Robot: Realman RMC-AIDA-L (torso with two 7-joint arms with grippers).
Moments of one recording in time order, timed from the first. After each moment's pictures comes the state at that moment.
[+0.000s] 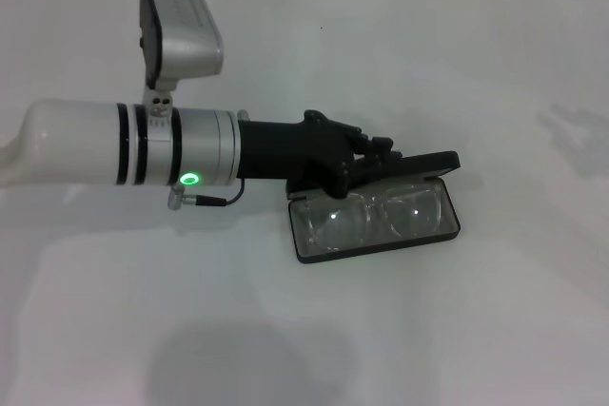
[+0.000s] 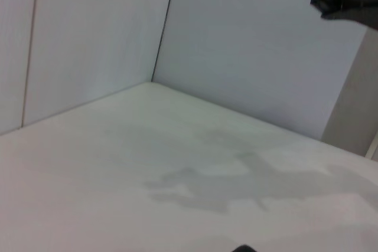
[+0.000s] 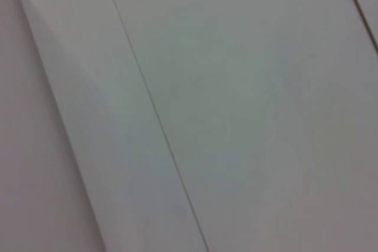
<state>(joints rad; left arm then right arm) -0.71 -2.10 1.29 0.47 1.58 1.23 -1.41 0.31 1.99 -0.49 -0.86 -1.51 -1.72 1.61</state>
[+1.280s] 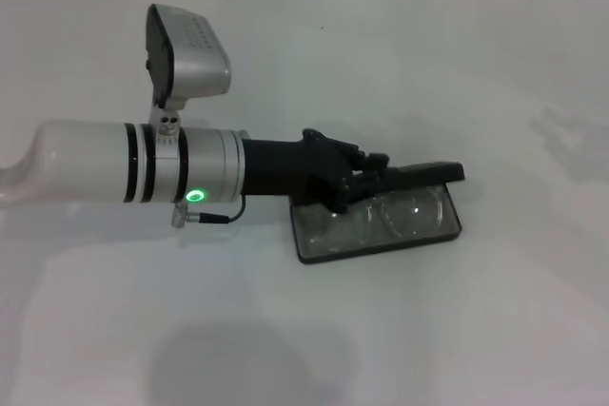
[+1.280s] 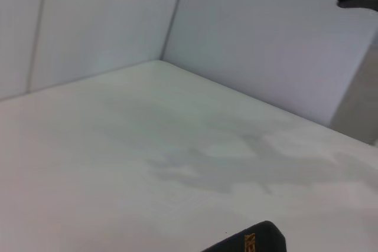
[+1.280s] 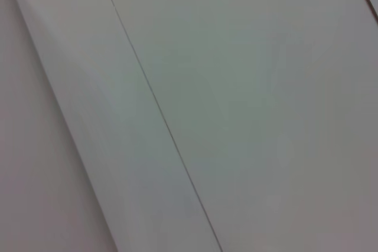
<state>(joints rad) -0.71 -2.10 1.35 0.41 1.53 1.18 -1.40 0.31 1.99 -0.49 -0.81 -1.53 -1.72 1.61</state>
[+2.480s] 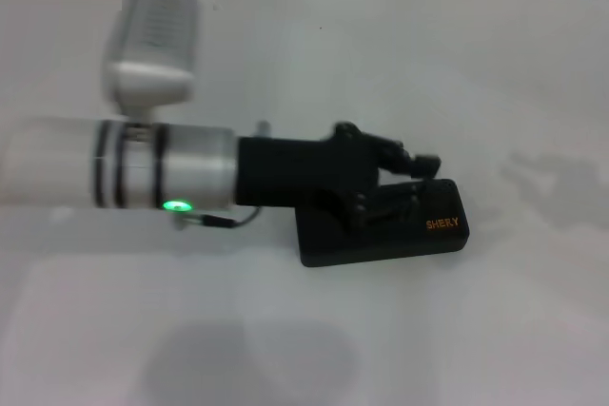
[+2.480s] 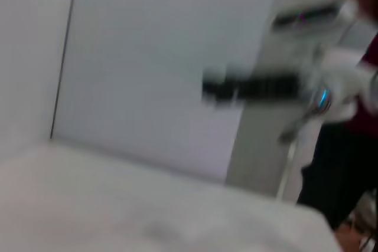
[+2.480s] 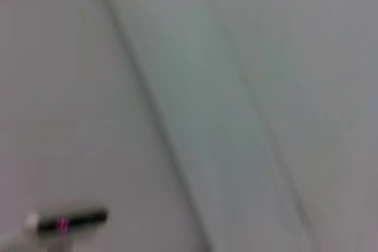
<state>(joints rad) -0.59 -2.08 1.44 0.64 1.38 1.45 -1.33 0.32 1.98 -0.51 -0.80 -1.65 -1.89 1.51</state>
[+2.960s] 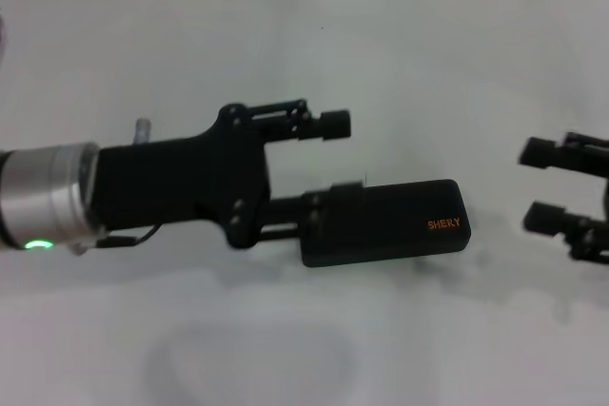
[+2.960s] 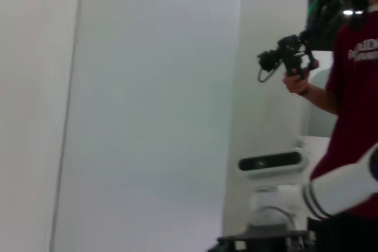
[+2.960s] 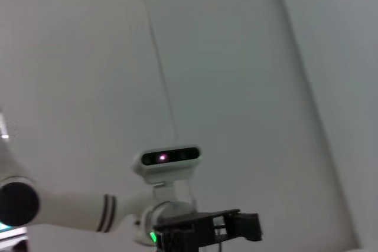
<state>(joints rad) -0.38 -2.07 1.21 0.77 1.37 1.76 -1.22 0.37 2.01 -0.72 -0.62 -1.67 -2.00 1.21</state>
